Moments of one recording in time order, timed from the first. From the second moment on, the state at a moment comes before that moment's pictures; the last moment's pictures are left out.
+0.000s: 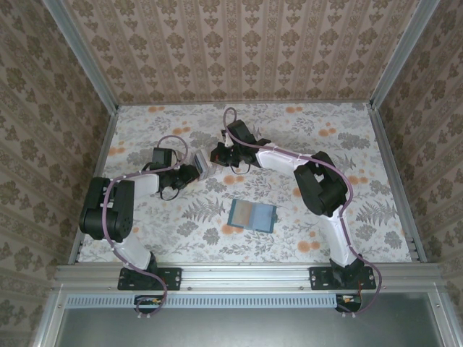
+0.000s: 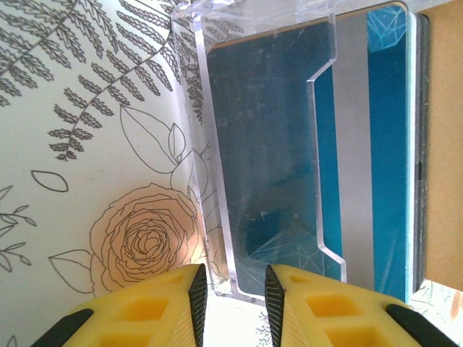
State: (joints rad) left arm -0.21 1.67 0.76 0.00 0.45 -0.65; right arm 0.62 2.18 1.63 -0.19 -0.41 0.82
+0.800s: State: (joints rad) left arm -0.22 1.67 0.77 -0.05 0.45 -0.64; right arm 0.63 2.15 1.75 -0.46 -0.22 0.50
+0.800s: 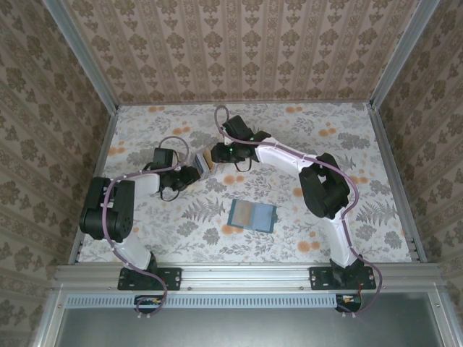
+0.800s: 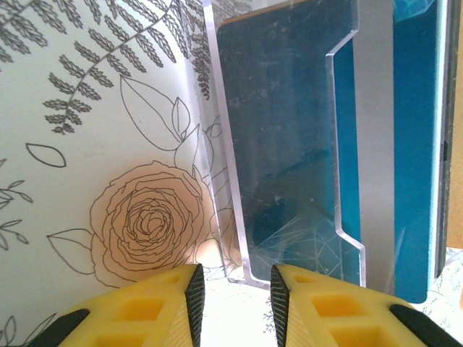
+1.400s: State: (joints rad) left arm -0.19 1.67 0.77 -0.05 0.44 -0.65; right arm 0.65 2.34 2.05 -0.63 -0.16 0.37
